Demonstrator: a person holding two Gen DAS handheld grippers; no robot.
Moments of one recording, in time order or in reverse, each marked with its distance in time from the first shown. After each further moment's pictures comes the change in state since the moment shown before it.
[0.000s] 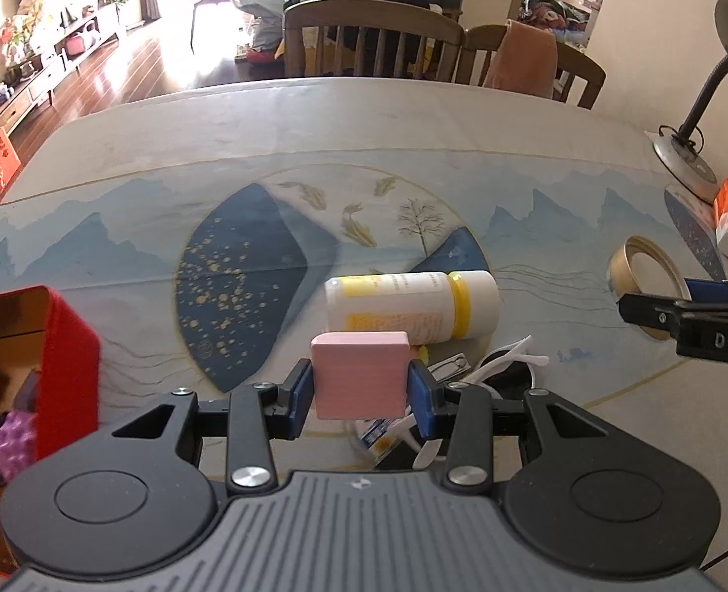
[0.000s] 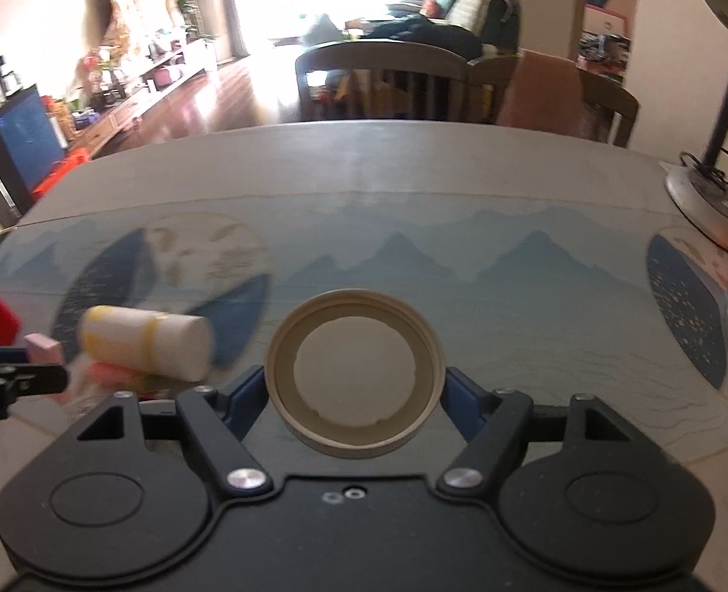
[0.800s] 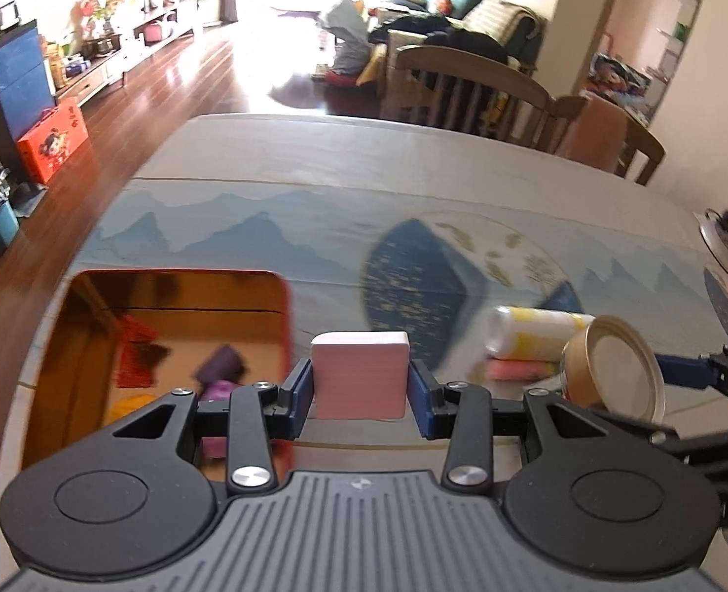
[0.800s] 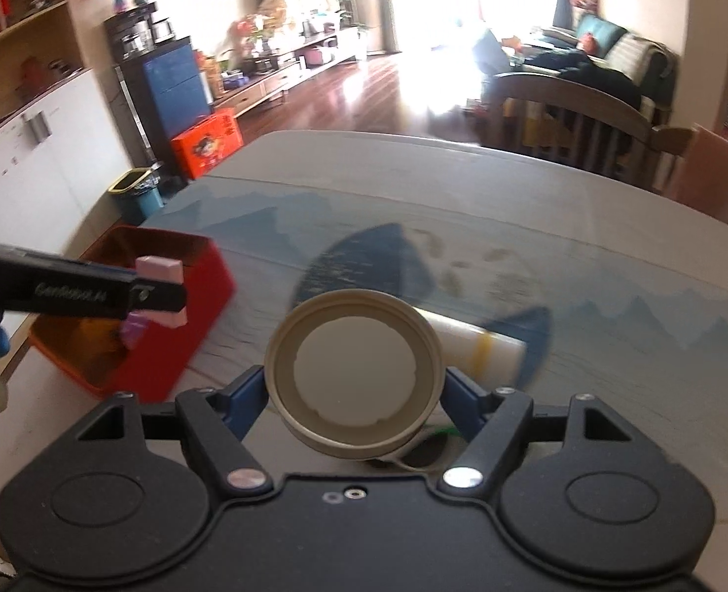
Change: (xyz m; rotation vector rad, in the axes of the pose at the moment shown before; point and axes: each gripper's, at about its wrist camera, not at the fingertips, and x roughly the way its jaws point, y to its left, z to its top) left arm -0.078 0.121 -0.017 -0.164 -0.078 0.074; right arm -0.033 0.168 0.000 -0.235 0.002 0.247
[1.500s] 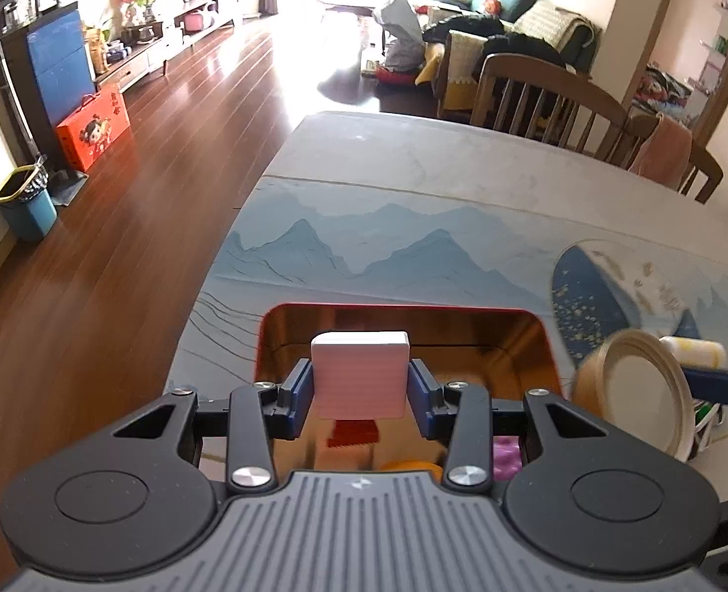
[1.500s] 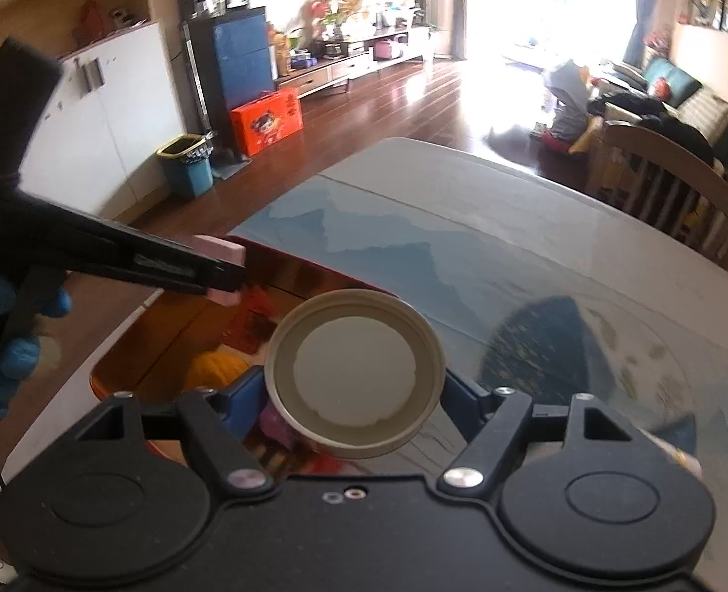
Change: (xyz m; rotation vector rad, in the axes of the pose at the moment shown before) left arm 0.024 0.151 0.026 -0.018 0.016 0.060; right arm 0.072 0.148 0.054 -0.168 0.018 0.038
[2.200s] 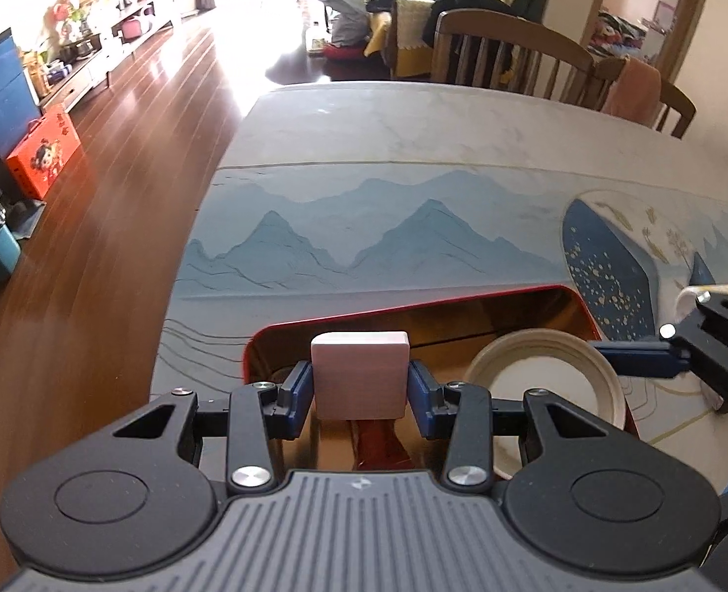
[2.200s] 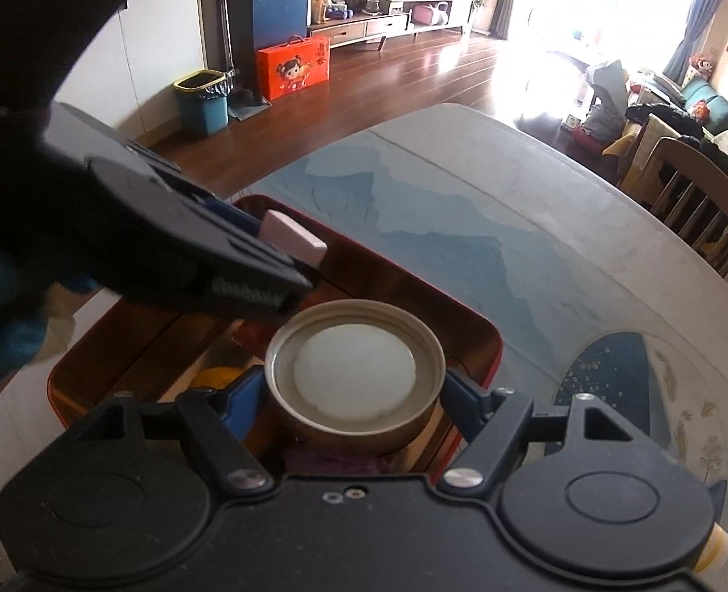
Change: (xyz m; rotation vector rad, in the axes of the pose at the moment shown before) left arm 0.051 0.007 0.012 0.153 0.060 -0.065; right arm 0.067 0.044 0.019 -0.130 0.115 -0.019
